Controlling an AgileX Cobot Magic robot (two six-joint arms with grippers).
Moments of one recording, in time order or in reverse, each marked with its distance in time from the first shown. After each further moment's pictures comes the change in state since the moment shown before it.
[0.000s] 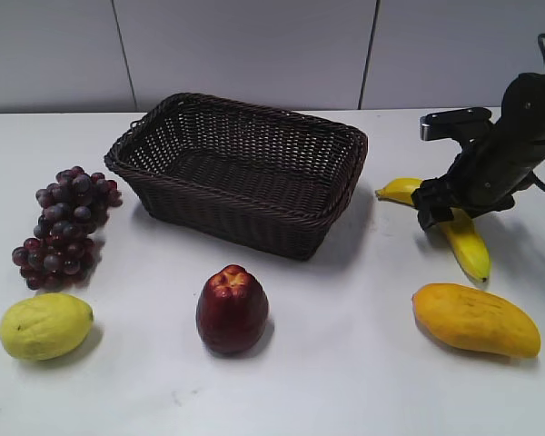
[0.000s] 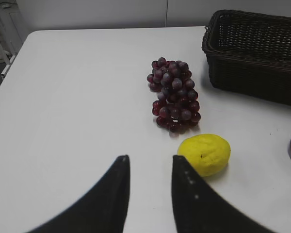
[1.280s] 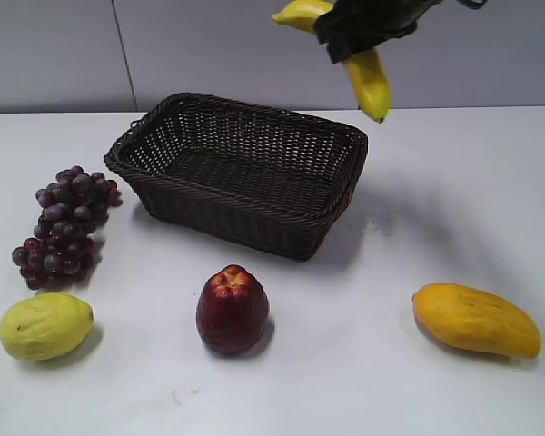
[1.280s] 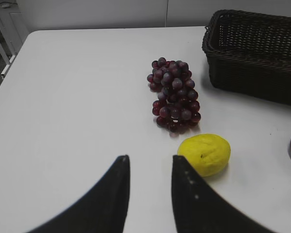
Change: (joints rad) left arm 0.000 0.000 0.000 0.000 0.000 0.000; right arm 0.270 -0.071 -0.577 -0.017 0.304 -0.020
